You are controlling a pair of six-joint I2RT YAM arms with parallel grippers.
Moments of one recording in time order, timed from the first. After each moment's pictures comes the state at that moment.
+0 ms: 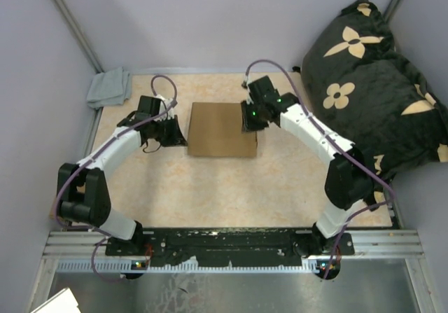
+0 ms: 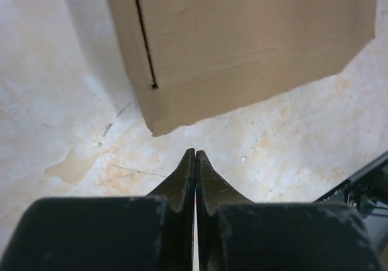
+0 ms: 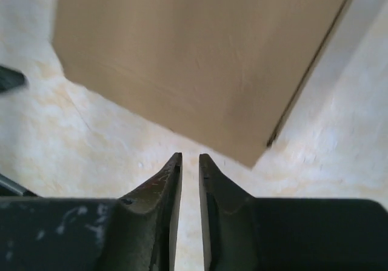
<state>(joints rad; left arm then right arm) -0.25 1.54 1.07 -0.48 0.37 -0.29 0.55 1.69 1.44 -0.73 -0.12 0.34</state>
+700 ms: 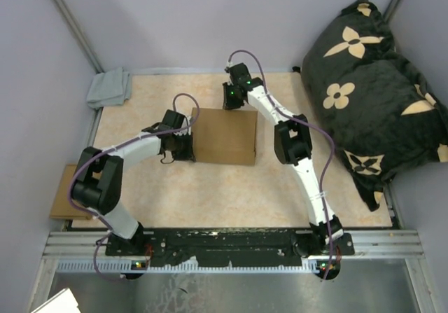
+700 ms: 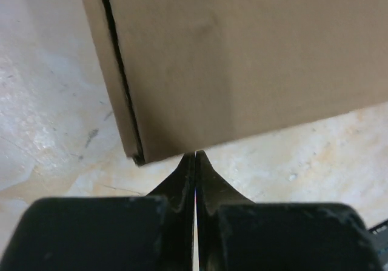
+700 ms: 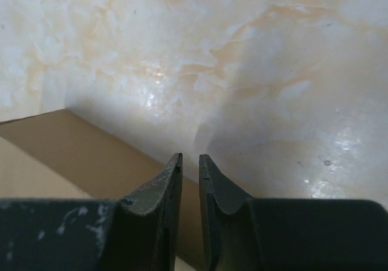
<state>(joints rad) -0.40 1.63 0.97 -0.39 0.22 -0.31 0.48 2.60 2.42 -0.68 -0.14 0.35</state>
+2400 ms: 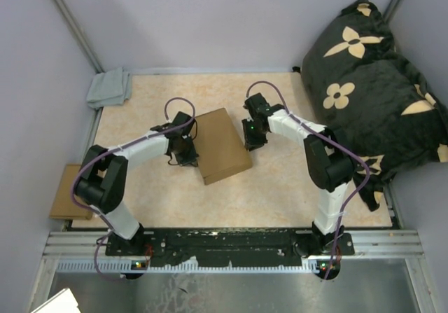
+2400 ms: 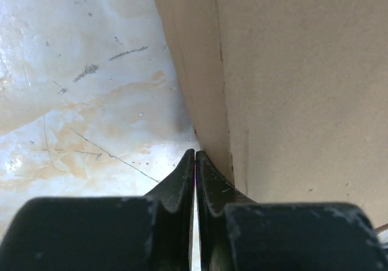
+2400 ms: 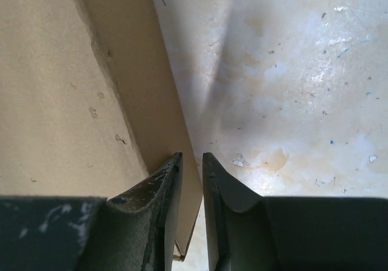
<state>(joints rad) -0.50 1.69 1.03 -0.51 0.03 -0.77 0.52 1.92 1.39 -0.62 -0.16 0.39</state>
